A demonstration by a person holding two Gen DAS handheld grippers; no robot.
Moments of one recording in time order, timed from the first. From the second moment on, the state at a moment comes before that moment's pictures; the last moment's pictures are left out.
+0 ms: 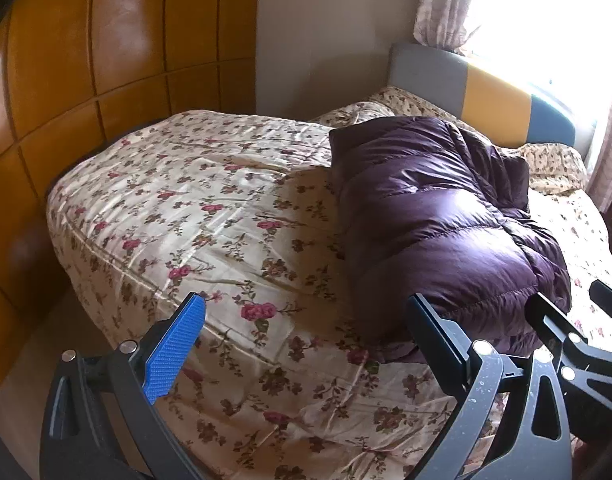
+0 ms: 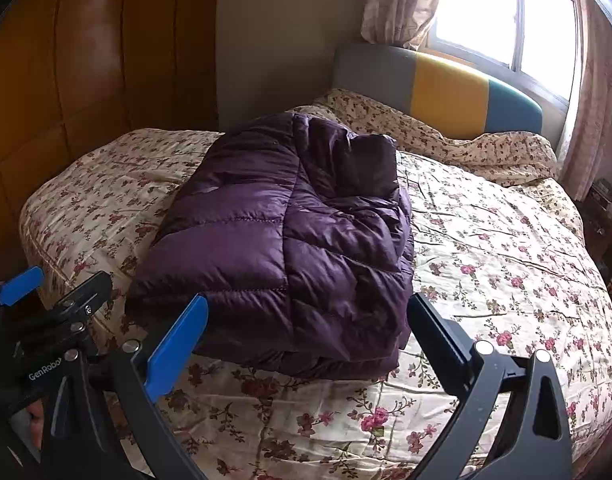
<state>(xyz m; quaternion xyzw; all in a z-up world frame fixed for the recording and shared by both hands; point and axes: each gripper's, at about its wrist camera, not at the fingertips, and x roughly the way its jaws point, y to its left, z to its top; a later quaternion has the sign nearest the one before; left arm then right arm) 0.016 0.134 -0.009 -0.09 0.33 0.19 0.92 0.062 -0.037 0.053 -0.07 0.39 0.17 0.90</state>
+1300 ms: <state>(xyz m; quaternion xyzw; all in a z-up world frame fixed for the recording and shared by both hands) 0.011 0.133 -0.005 -0.10 0.33 0.19 0.92 0.066 -0.049 0.051 -0.06 0.40 0.15 0.90</state>
